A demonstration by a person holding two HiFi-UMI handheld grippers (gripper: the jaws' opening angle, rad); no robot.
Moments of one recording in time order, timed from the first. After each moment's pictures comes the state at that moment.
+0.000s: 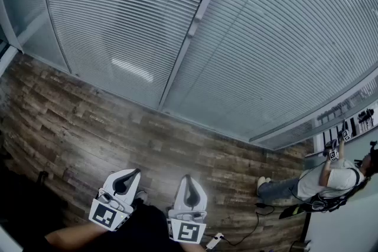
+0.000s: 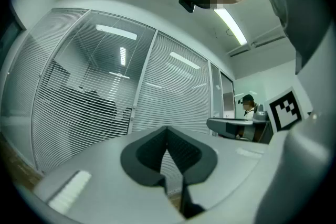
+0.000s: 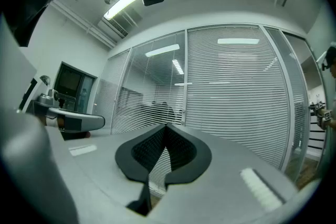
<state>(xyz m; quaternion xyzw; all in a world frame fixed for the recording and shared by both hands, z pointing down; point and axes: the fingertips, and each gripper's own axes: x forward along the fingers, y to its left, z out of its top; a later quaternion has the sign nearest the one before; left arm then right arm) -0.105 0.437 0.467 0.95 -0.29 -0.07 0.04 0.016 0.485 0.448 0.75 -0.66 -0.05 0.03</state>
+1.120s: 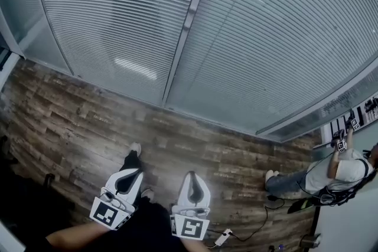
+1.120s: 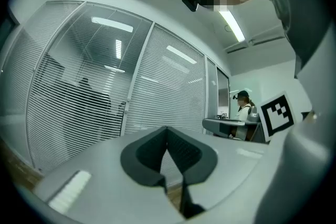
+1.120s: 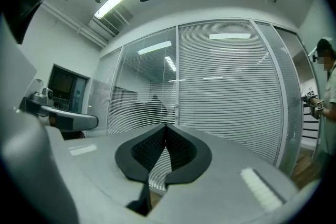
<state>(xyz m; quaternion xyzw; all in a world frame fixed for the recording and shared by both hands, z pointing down) -0.086 0.450 0.481 0.96 -0.26 -0.04 0.04 0.043 0.495 0.466 0.77 -0.64 -0.02 0.01</state>
